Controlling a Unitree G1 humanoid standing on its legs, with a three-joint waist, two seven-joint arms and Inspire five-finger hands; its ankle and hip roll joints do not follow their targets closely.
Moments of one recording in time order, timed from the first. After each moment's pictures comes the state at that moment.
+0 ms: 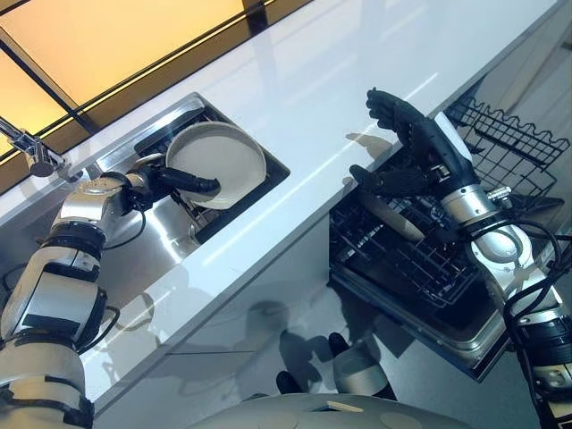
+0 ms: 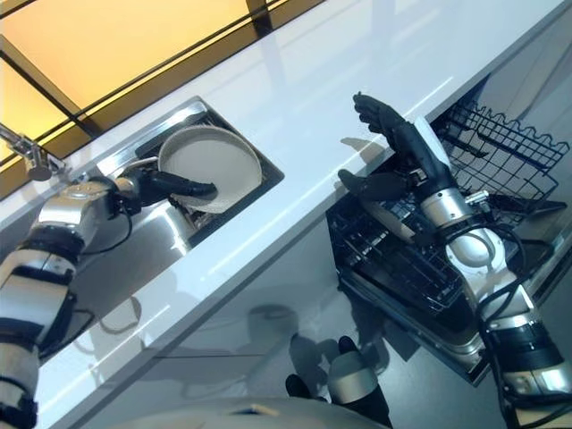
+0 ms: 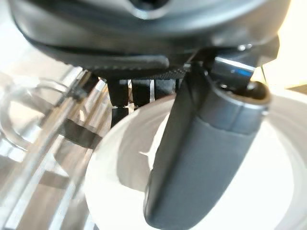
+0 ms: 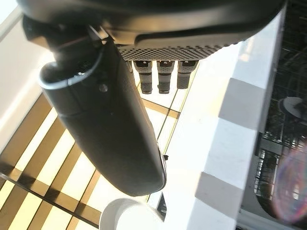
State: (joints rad) left arm -0.83 0.76 -0.30 0.92 -0.61 0.31 -0.43; right arm -0.20 -0.78 0.08 -0.14 0.22 -0.15 0.07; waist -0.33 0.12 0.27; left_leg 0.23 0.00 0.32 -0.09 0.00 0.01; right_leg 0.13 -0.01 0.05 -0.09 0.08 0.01
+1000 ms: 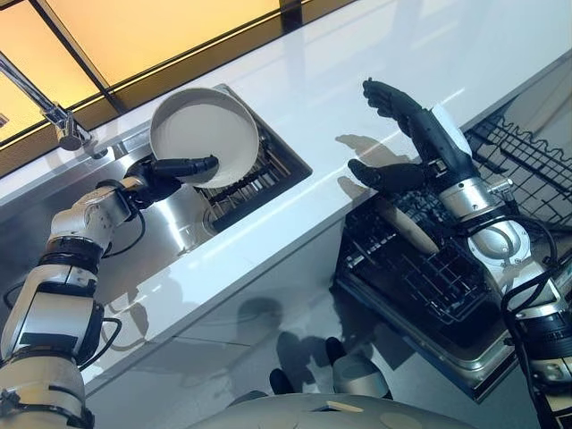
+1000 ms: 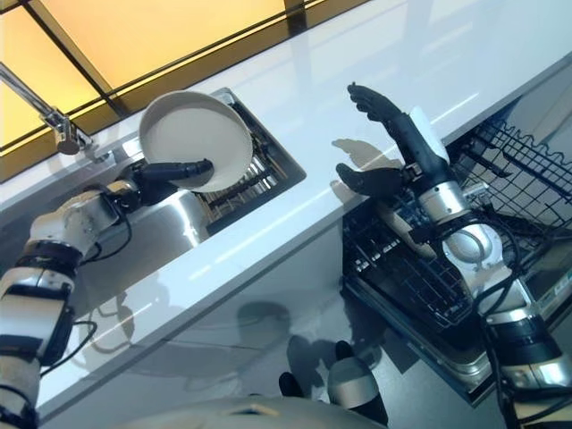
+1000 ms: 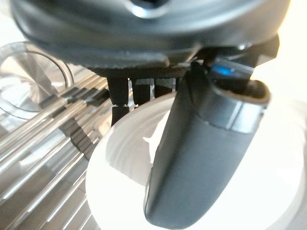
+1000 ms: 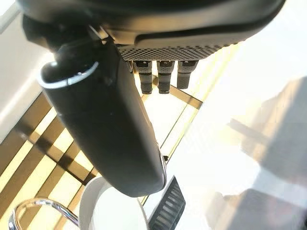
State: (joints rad) left arm -0.71 0.75 -0.19 0.73 -0.89 0.35 -0.36; right arm -0.27 -0.78 0.09 -0.14 0.02 -0.20 0.02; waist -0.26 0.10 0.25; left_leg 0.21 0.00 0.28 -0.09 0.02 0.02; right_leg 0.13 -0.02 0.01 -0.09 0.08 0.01
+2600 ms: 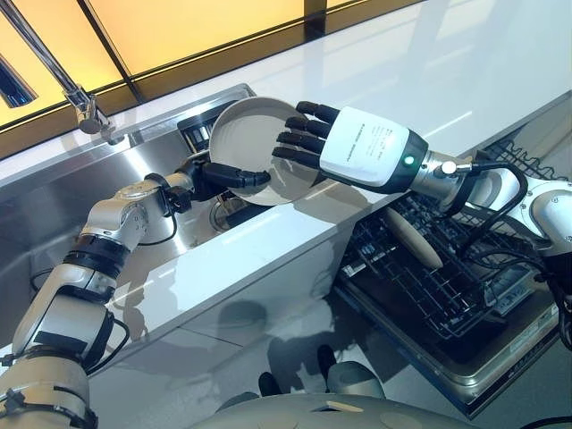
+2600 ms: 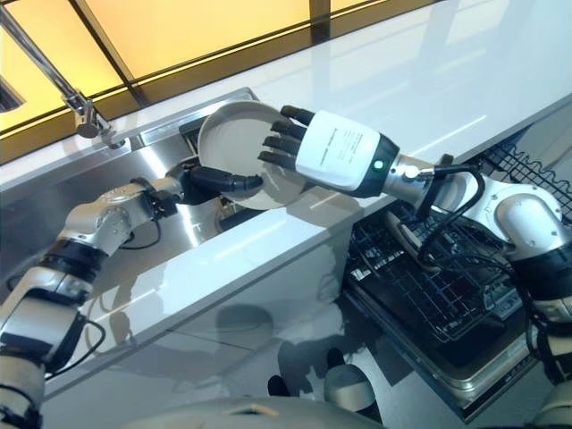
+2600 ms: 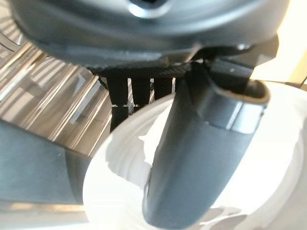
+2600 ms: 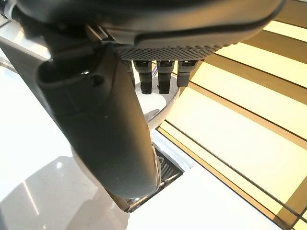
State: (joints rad) left arm -0.71 0.73 -0.37 0.48 -0.91 0.39 -0.42; right arm -0.66 -1.04 0.33 -0.08 -1.11 -0.66 -0.17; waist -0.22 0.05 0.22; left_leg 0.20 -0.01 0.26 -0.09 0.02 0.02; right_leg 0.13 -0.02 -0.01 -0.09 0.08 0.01
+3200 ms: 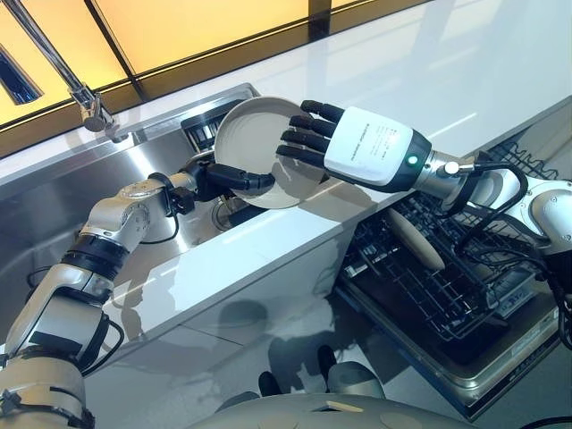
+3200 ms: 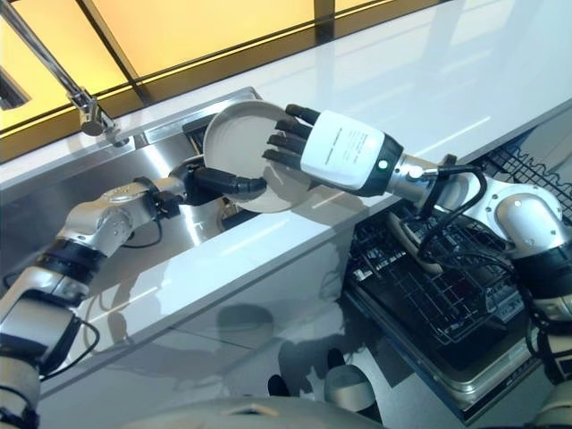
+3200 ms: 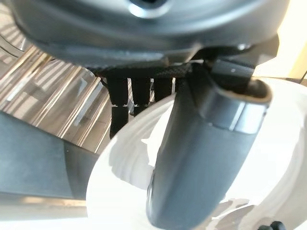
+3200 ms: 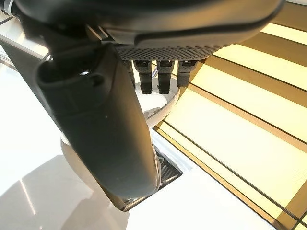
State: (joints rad) left arm -0.71 0.75 -0.40 0.43 -0.91 0.39 -0.39; right arm -0.66 -1.04 0.33 -0.07 -1.13 -0.67 -0.21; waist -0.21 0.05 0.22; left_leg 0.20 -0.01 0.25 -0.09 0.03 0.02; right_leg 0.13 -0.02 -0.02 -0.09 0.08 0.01
